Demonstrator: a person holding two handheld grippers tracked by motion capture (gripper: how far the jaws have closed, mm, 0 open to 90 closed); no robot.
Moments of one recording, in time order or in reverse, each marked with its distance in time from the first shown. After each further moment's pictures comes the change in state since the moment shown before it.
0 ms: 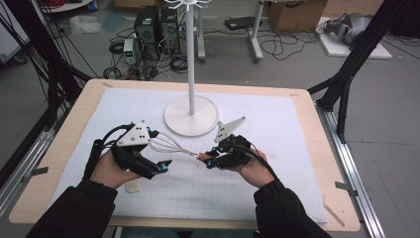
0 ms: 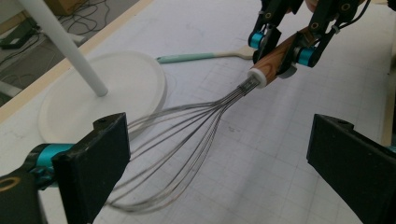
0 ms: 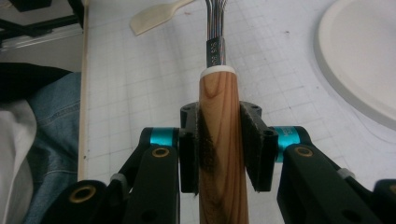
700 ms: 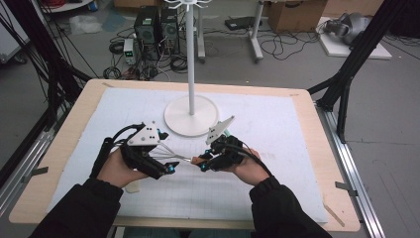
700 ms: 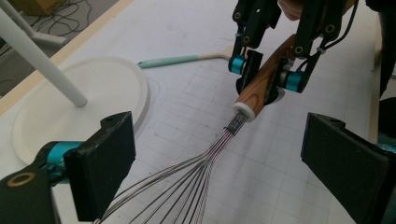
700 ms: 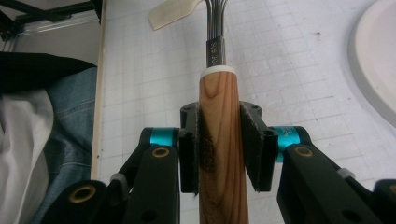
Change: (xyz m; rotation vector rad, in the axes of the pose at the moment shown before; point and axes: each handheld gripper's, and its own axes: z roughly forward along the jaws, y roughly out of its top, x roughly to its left) left arm -0.005 0.007 0.013 0.015 -0.055 0.026; right arm 0.001 0.012 0.015 0.047 0.070 -0.043
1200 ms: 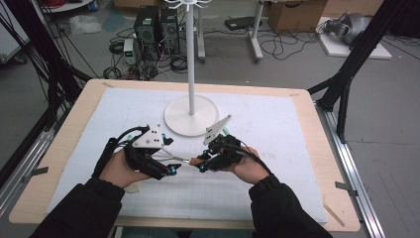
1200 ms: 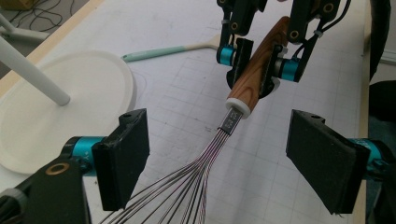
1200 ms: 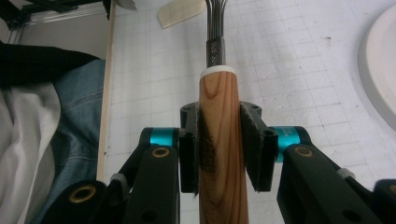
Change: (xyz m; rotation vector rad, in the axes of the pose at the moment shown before) left arm -0.002 -0.001 0.008 0.044 -0.044 0.024; right arm 0.003 0.008 -0.001 0.023 0.022 -0.033
